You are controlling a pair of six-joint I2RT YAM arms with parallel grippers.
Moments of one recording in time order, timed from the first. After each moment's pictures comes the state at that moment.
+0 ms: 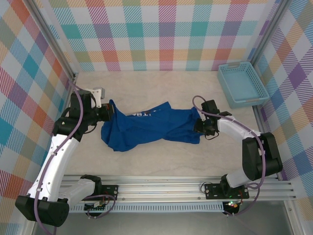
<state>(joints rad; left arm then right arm) -0.18 1.02 1.15 -0.79 0.19 -0.27 0.29 1.49 0.86 -0.57 -0.12 0.50</state>
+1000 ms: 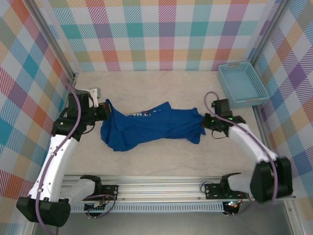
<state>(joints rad) -0.12 1.01 1.16 -0.79 0.16 -0.32 0.18 1.18 0.85 -0.55 -0.12 0.48</state>
